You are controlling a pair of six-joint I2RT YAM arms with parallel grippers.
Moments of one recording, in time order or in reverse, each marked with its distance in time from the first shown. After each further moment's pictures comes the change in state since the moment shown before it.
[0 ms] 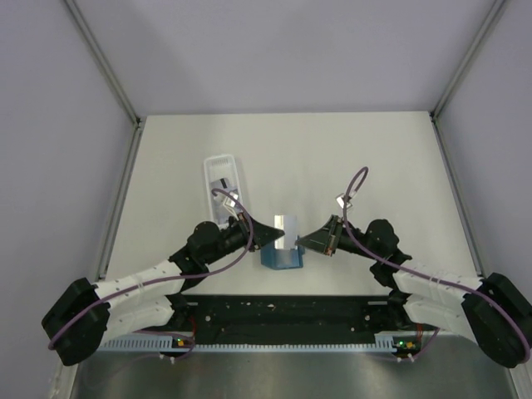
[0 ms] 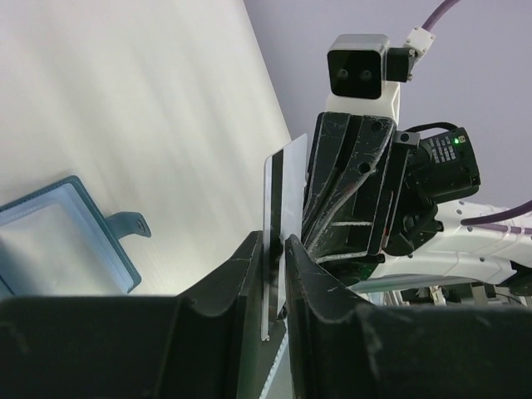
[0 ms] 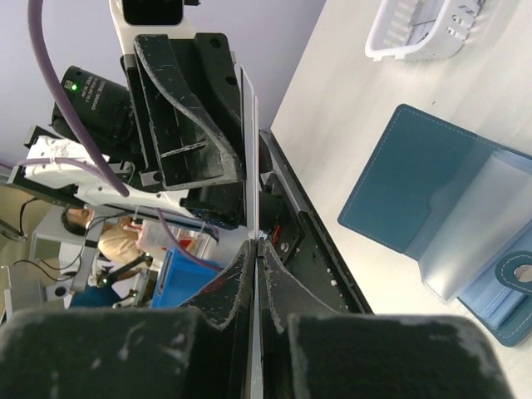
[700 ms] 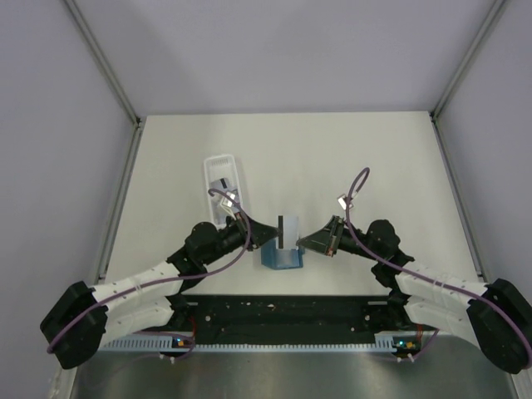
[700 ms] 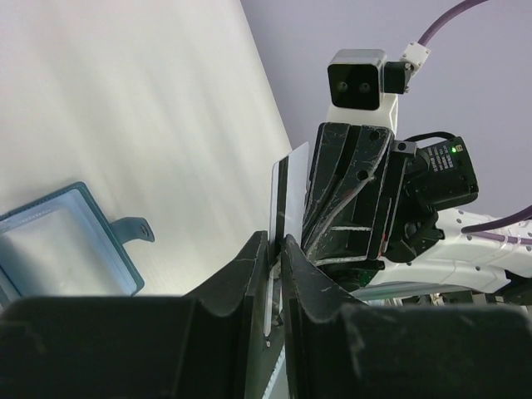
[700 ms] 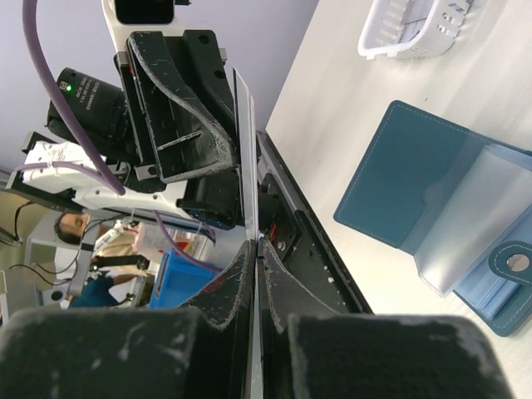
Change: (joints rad) left arm 0.012 -0.025 -0.009 -0.005 -0.014 0.000; right arm 0.000 -0.054 0.000 -0.071 0.013 -0.009
